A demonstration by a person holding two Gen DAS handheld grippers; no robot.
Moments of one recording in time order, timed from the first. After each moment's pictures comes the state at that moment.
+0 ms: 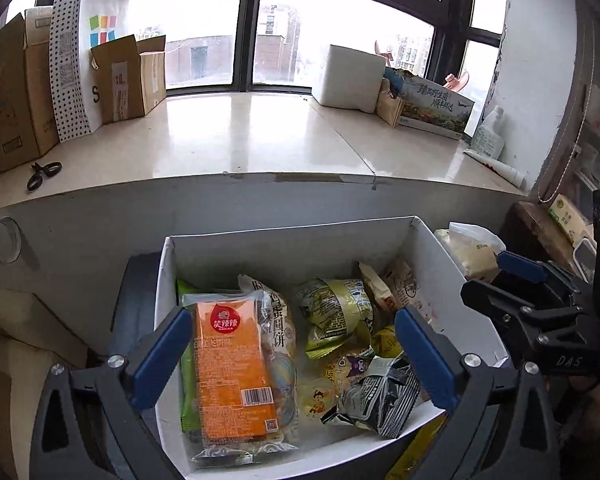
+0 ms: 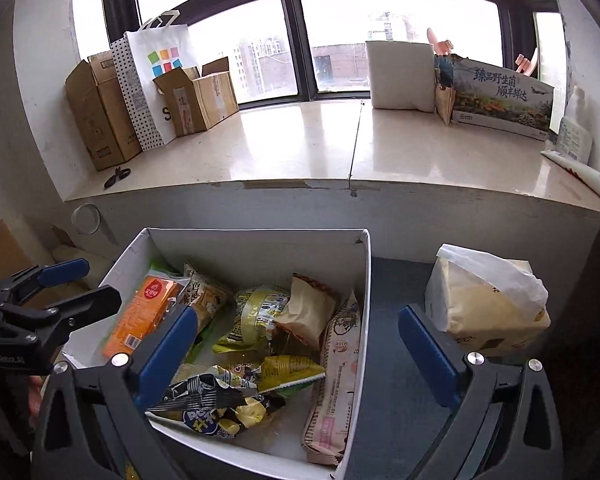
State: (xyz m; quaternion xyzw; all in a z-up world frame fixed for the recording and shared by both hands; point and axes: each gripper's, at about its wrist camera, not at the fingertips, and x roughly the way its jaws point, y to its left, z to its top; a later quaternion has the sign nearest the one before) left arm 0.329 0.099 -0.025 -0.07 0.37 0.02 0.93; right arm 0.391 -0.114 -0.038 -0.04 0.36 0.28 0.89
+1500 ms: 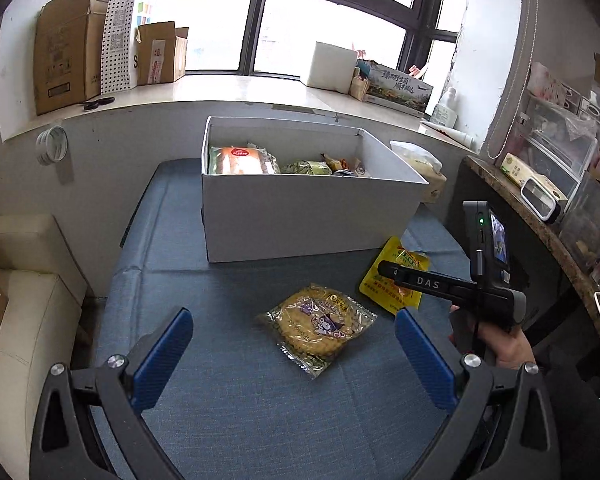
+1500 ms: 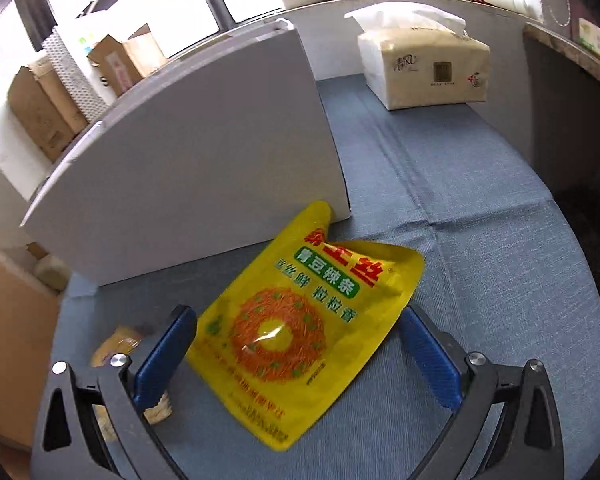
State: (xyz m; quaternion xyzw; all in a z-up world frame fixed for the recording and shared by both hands) left arm 0.086 0.067 -0.069 -0.10 0.36 0.00 0.93; right arm 0.276 -0.160 -0.180 0.05 0.46 0.16 0.87
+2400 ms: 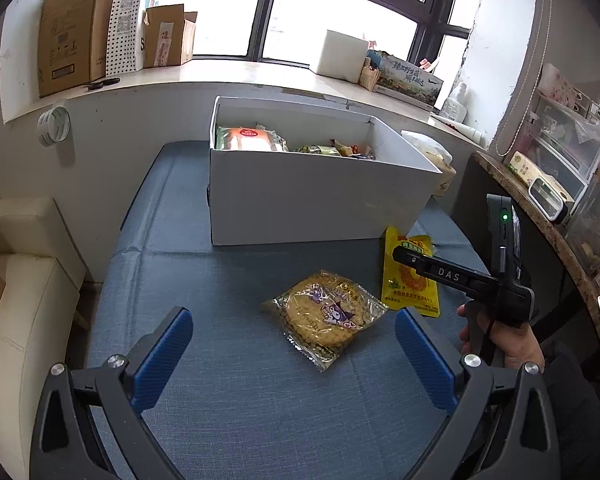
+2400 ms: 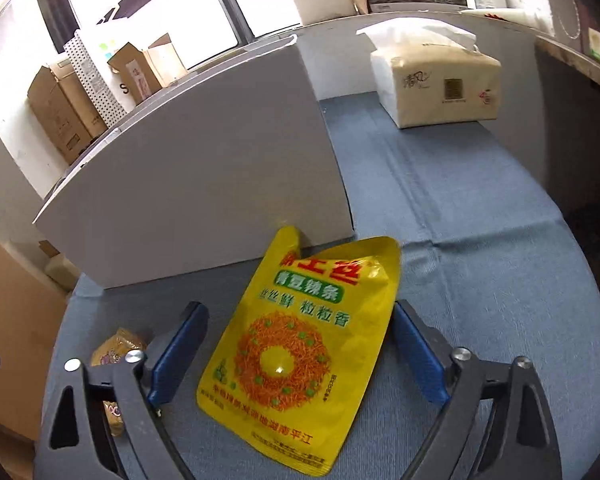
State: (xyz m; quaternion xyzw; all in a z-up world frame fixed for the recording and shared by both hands) left arm 0.092 0.071 -0.086 -0.12 0.38 0.01 0.92; right arm 0.278 -0.170 -0.179 0.05 0.43 0.21 0.88
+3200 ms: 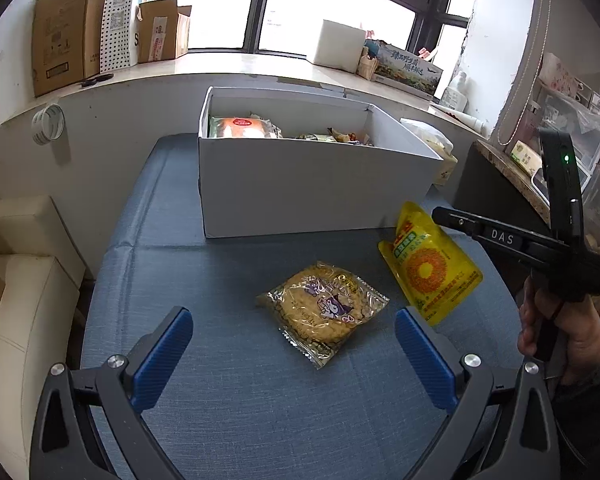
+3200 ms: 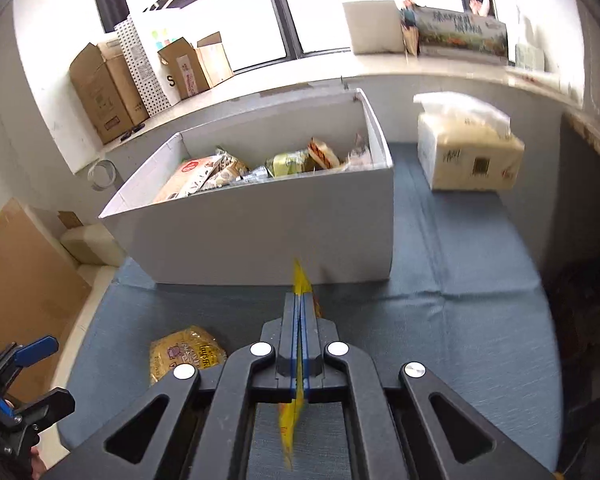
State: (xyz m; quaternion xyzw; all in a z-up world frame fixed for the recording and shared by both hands) left arm 0.098 0.063 -0.095 -0.11 0.39 0.00 0.91; right arm 0.247 -0.156 -0.106 -0.02 0.40 0.25 0.88
